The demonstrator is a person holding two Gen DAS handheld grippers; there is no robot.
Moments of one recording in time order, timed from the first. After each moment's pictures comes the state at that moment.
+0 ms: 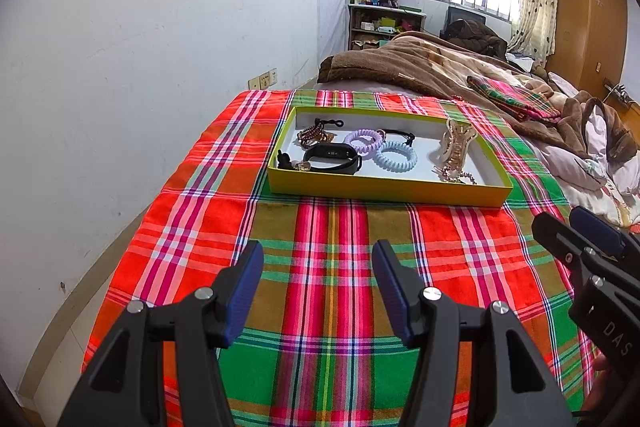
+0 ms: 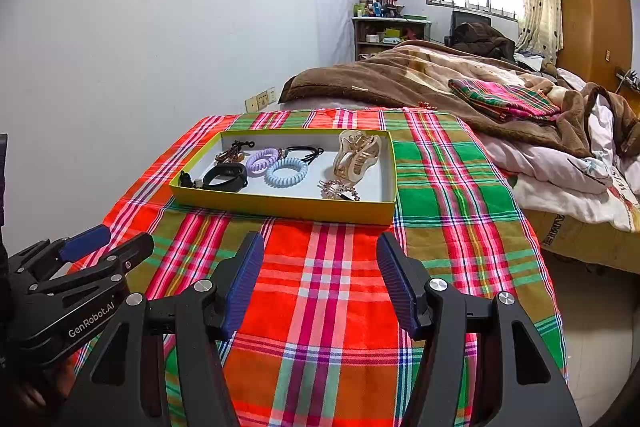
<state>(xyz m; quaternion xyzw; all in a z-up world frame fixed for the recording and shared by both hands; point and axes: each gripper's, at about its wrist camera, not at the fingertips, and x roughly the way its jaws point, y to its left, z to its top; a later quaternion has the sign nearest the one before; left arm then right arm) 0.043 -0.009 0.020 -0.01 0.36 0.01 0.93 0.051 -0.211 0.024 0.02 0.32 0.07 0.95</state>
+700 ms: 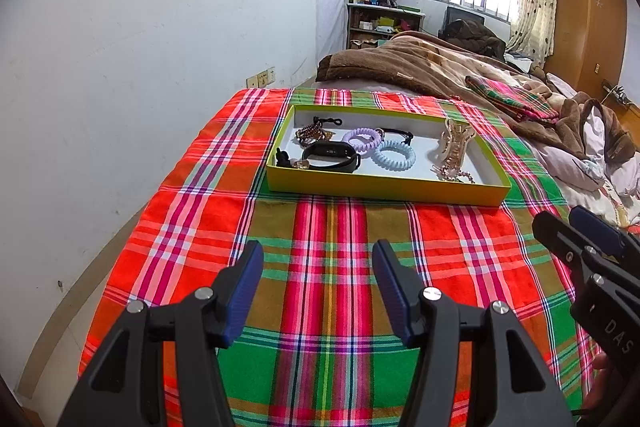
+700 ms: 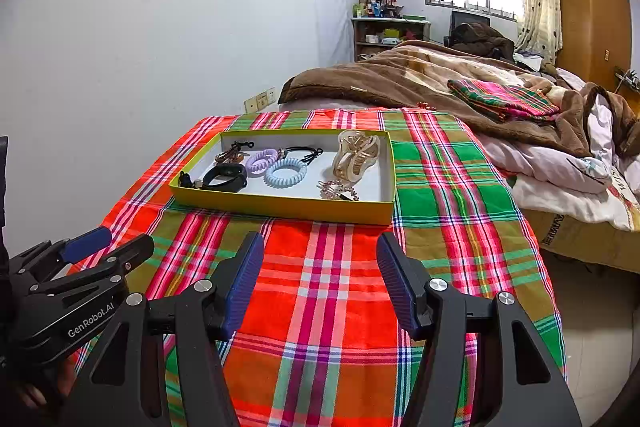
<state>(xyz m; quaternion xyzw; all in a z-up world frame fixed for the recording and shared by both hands) 0.043 -0.009 0.019 -0.01 0.36 0.01 0.93 0.049 -0.211 0.025 0.02 0.32 0.07 0.95</state>
